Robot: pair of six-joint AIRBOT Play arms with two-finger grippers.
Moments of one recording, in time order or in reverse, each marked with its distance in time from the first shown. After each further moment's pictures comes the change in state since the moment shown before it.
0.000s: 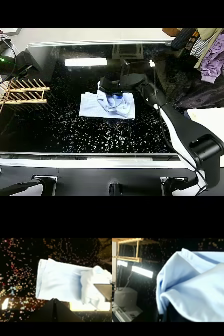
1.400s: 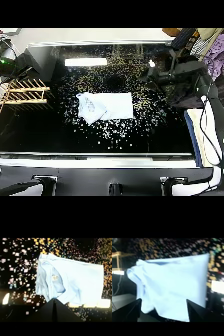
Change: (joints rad) left arm 0.001 -0.001 0.000 0.005 -0.036 -0.012; right arm -0.522 0.067 -0.042 0.020 -0.426 -0.157
